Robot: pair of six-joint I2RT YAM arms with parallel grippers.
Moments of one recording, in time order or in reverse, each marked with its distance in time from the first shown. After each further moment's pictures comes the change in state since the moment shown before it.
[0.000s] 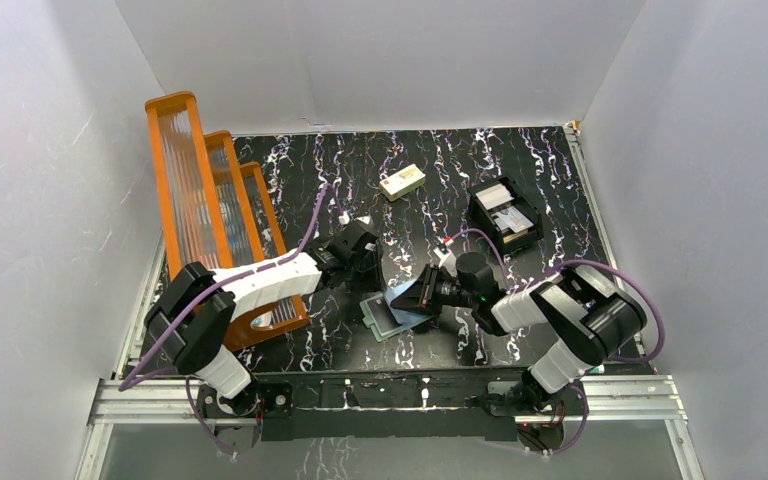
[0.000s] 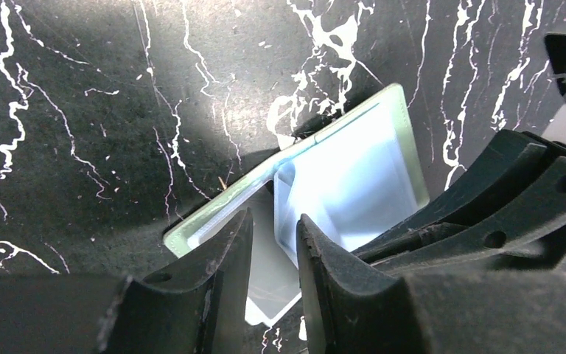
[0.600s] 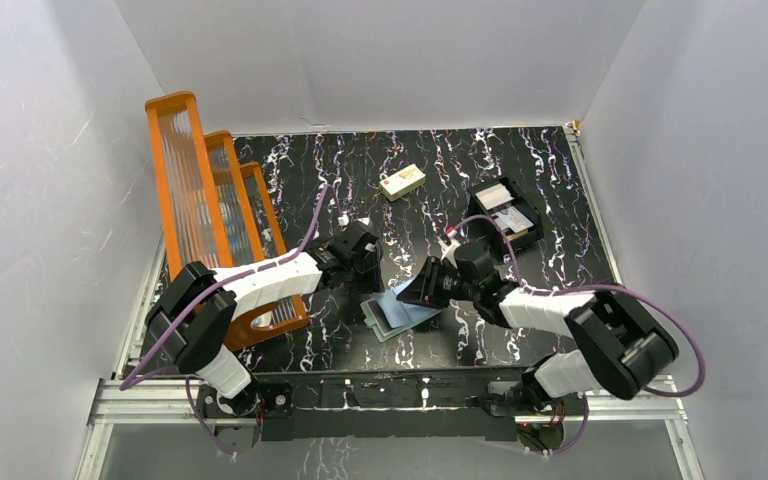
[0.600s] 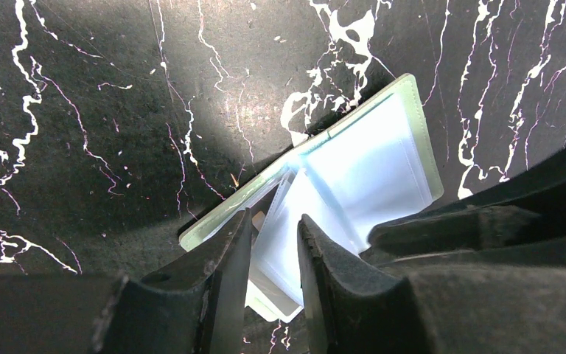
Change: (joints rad) left arm 0.000 0.006 0.000 -0.026 -0.008 0.010; right arm 0.001 -0.175 0.068 -0.388 0.119 -0.182
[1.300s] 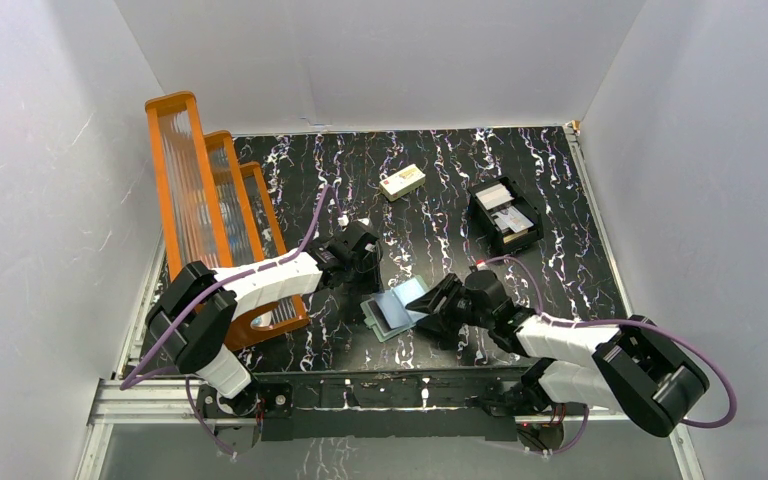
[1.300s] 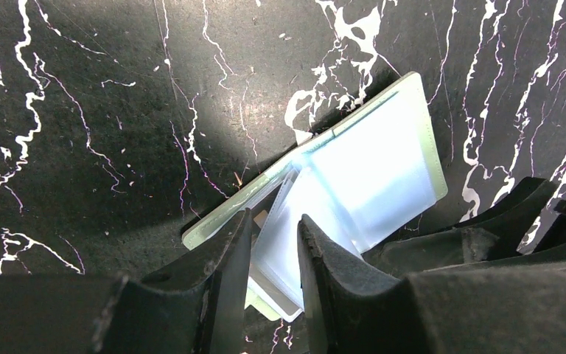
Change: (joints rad) left arm 0.000 0.002 0.000 -0.006 0.000 0.000; right arm 0.057 -0.242 -0.157 -0.140 0.198 0.430
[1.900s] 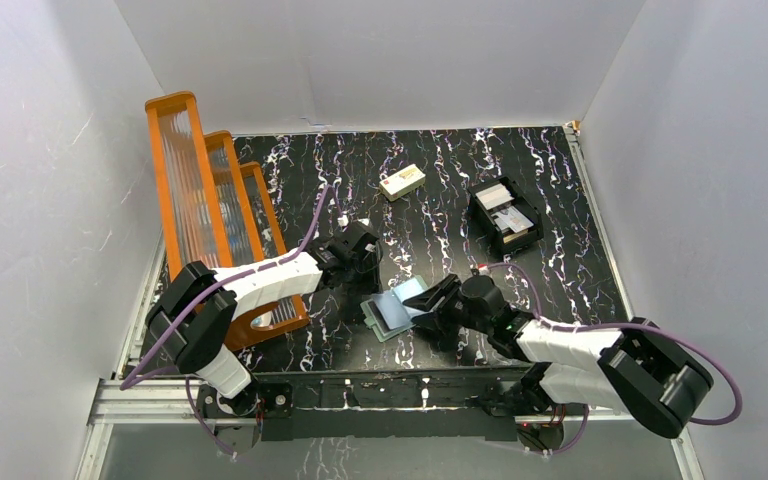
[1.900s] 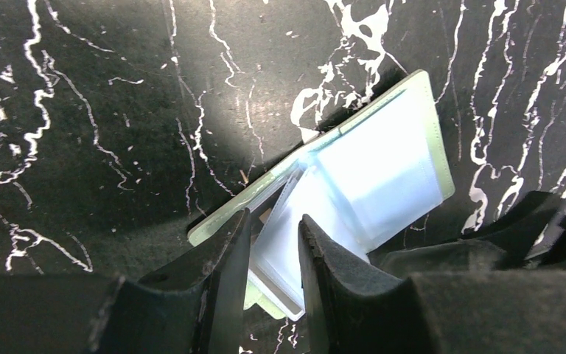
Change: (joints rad) left arm 0.000 0.000 0.000 -0.003 -0.001 0.003; right arm 0.084 -0.008 -0.035 0.088 0.117 0.199
